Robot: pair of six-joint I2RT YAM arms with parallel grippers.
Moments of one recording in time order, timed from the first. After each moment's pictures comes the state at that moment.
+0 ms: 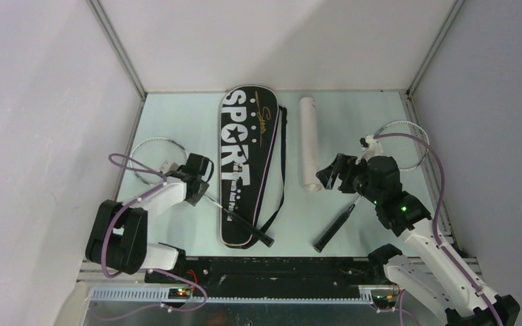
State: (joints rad) left arm -0.28 1.35 0.65 -0.51 -0.45 -1.24; right arm 0.45 0.74 0.68 -0.38 -0.07 0.58
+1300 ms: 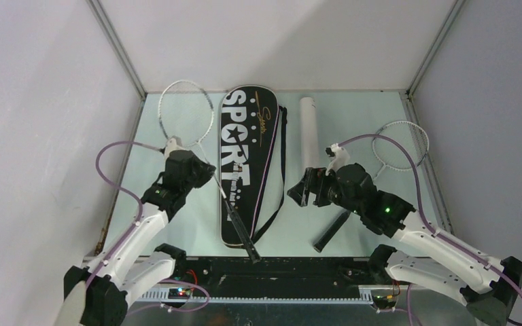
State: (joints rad) left arm -0.32 0.91 0.63 -0.31 -0.17 -0.92; right arm 0.85 0.85 0.75 -0.37 0.04 0.70
